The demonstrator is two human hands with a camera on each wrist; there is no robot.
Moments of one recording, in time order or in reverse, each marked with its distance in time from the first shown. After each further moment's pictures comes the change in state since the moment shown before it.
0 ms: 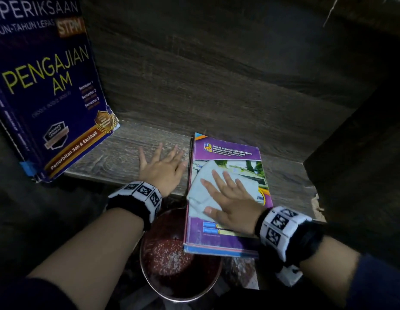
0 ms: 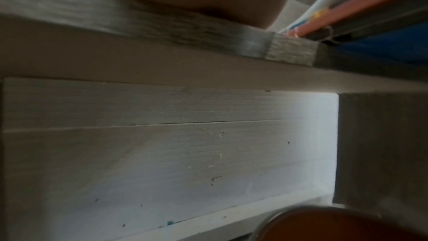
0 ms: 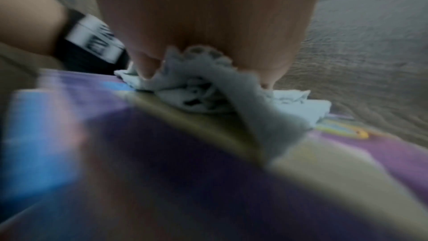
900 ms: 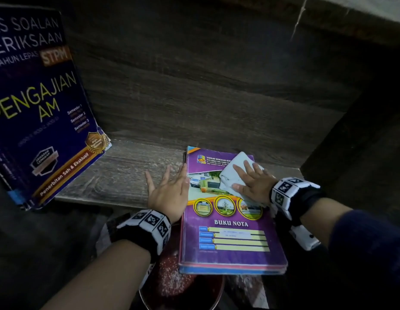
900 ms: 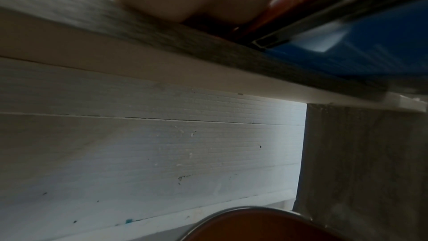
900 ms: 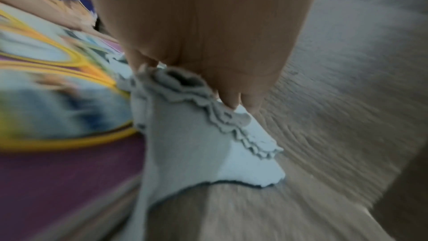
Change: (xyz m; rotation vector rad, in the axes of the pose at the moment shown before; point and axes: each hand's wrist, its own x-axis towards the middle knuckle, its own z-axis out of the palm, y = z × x) left_hand -0.010 0.036 0.009 -0.195 0.056 -0.012; right_hand 0.038 0.103 -0.027 -0.076 -0.006 0.347
